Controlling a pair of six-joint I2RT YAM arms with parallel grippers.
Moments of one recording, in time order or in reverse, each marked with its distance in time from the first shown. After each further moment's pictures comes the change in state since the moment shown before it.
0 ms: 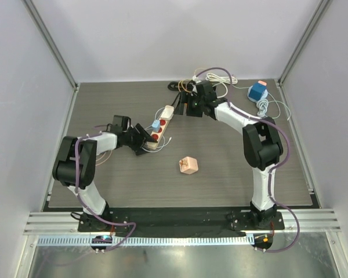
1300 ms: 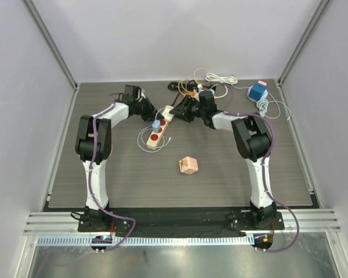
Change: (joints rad) left arm -0.034 0.401 0.687 -0.177 0.112 0.110; right arm -0.047 0.152 -0.175 0.556 -0.254 0.421
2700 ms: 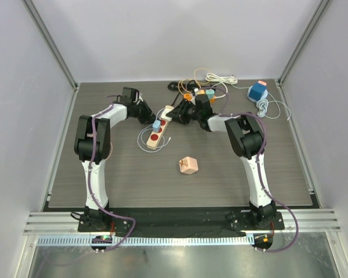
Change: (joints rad) left arm 0.016 0.002 -0.034 -0.043 -0.034 0.053; right arm 0.021 0.100 0.038 0.082 -0.022 0.104
